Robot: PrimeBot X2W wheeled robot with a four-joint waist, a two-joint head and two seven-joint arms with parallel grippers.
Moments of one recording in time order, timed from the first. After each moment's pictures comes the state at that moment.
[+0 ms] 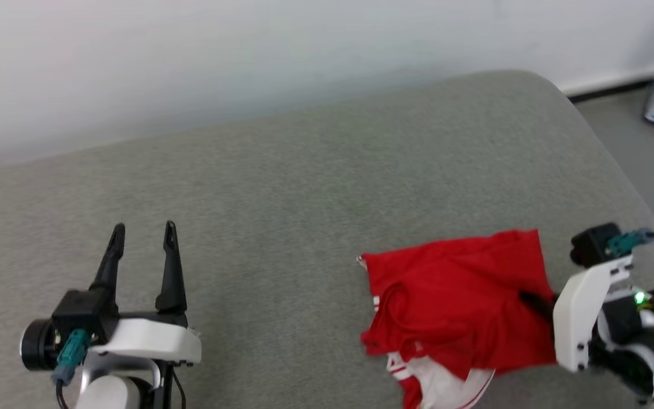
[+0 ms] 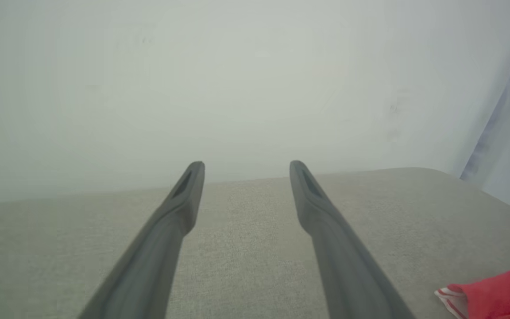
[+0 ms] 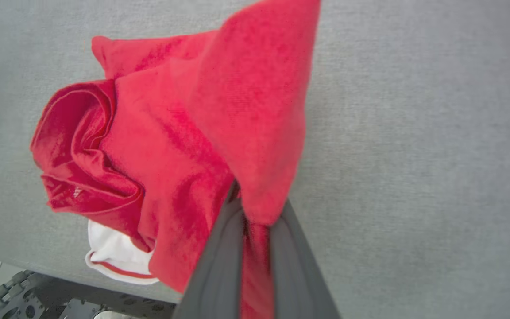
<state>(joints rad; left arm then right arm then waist) -0.09 0.25 -0.17 0.03 -0.33 0.17 -0.26 -0.20 -0.38 0.21 0.11 0.57 0.13 0.73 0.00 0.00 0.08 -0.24</state>
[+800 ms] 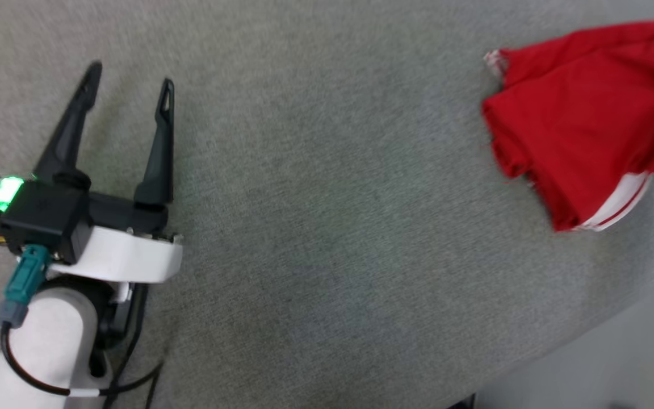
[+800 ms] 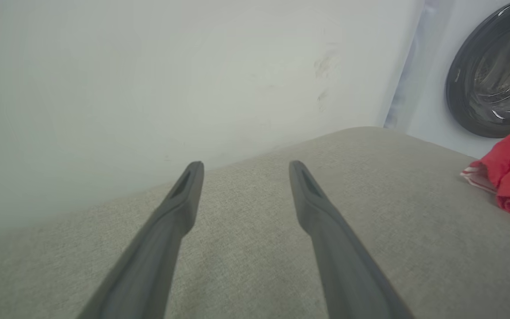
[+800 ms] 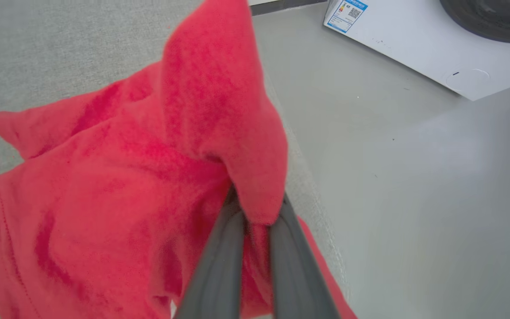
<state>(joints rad) -0.36 0.42 -0.22 -0.27 -0.20 0.11 -0.07 -0.72 -0.44 -0.07 0.42 0.44 0.13 0.56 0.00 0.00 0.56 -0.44</state>
